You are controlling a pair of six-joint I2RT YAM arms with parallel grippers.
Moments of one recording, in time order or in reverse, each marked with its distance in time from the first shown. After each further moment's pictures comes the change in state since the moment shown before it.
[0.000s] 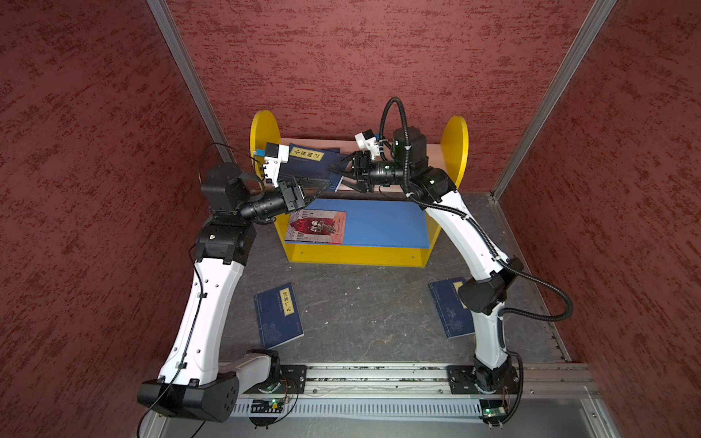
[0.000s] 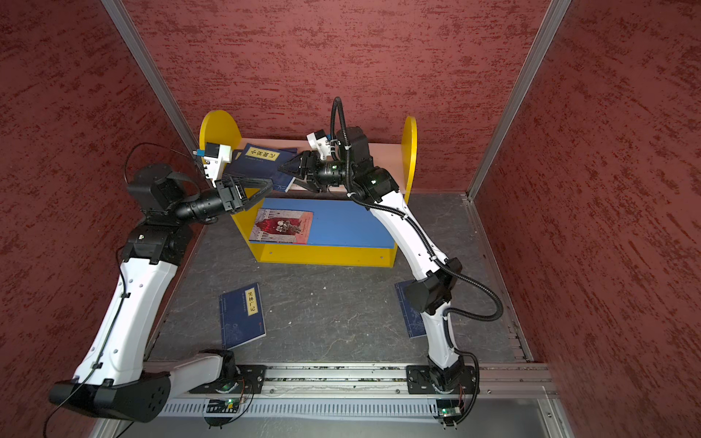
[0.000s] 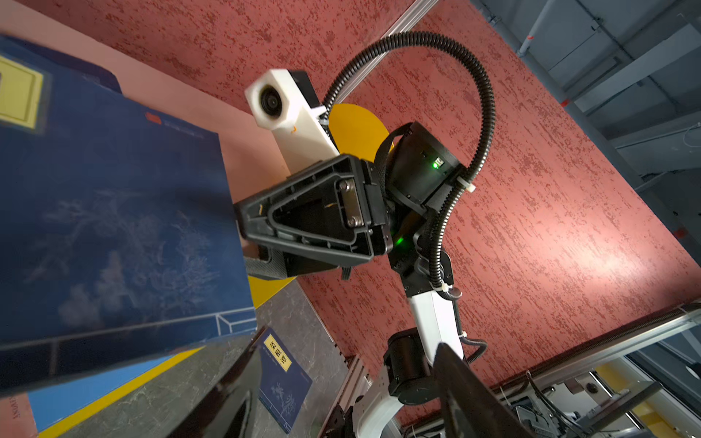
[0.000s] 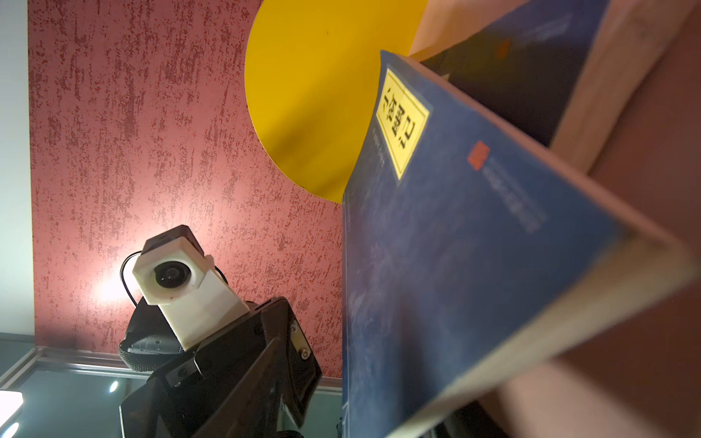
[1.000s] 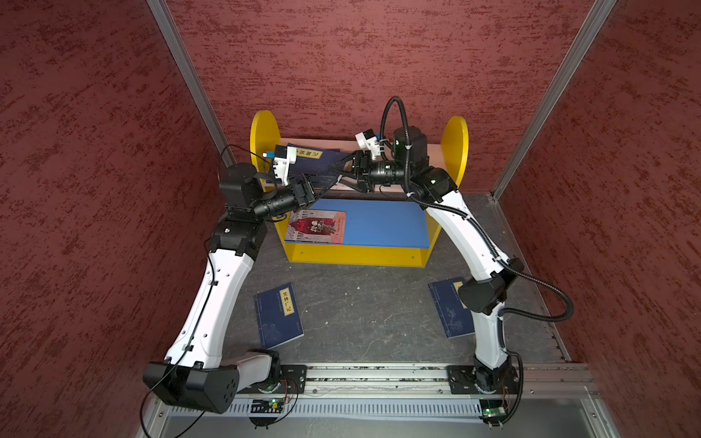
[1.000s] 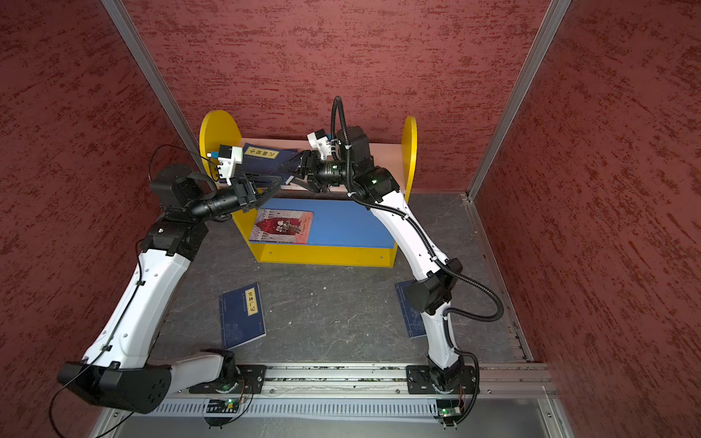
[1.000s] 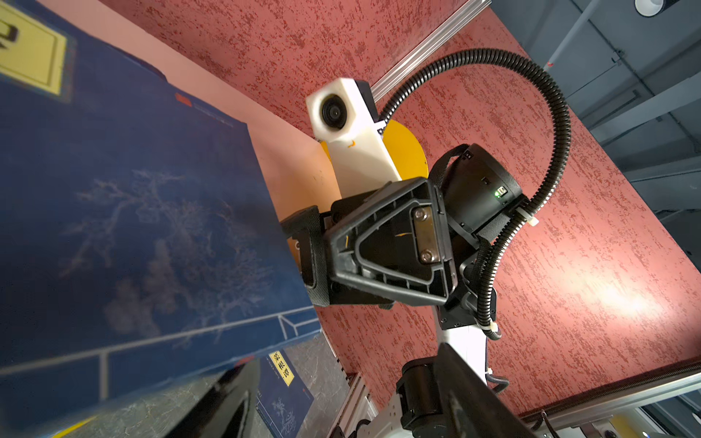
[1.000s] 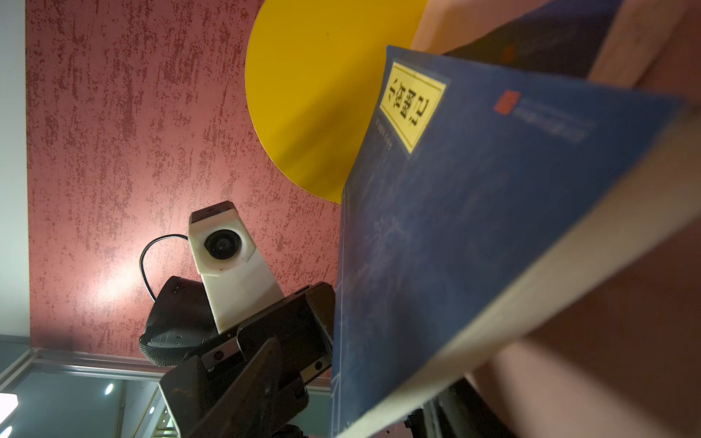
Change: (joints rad) left arm -0.045 0.061 -0.035 0.080 -0.125 -0.047; right arm 0.000 0.000 0.013 -0.023 0.010 -0.014
